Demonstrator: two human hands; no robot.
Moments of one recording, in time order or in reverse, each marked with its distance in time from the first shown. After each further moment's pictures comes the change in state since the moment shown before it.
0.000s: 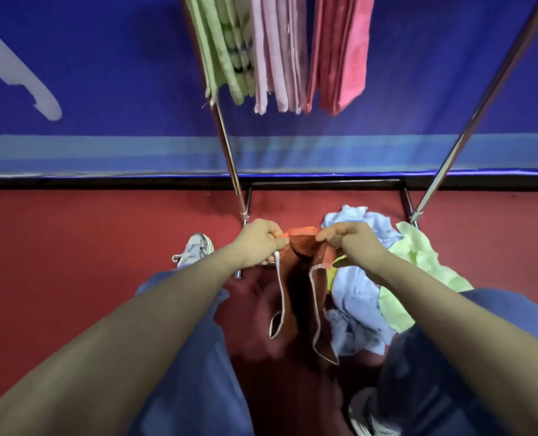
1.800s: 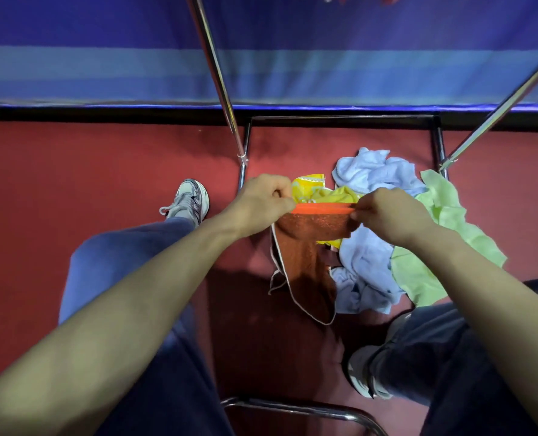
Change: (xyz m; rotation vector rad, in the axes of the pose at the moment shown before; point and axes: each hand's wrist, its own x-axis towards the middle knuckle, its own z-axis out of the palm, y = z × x) left_hand 0.038 -0.027 0.010 0.000 0.042 0.124; right_hand 0.063 0.042 -0.020 -0.981 -0.078 -0.134
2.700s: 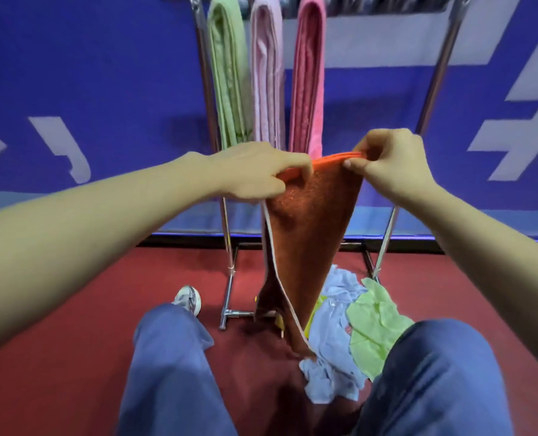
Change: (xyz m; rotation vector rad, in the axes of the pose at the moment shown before) left_hand -0.175 0.273 -0.156 0.936 0.066 0.629; right_hand -0.211 -0.105 -0.249 0.212 0.963 -0.247
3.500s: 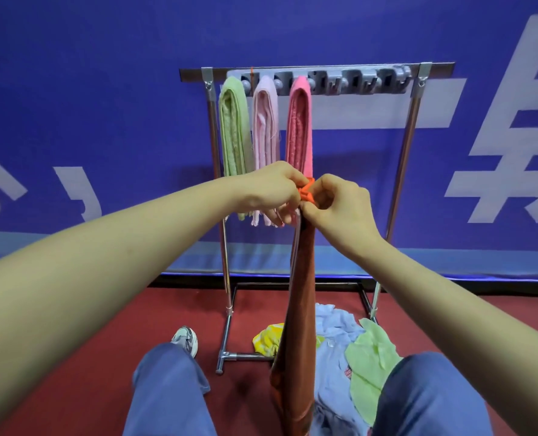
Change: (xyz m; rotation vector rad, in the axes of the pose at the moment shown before) left_hand 0.004 0.043 -0.045 -0.740 0.021 -0.286; right_hand -0.032 -0.071 0.004 0.228 0.094 -0.070
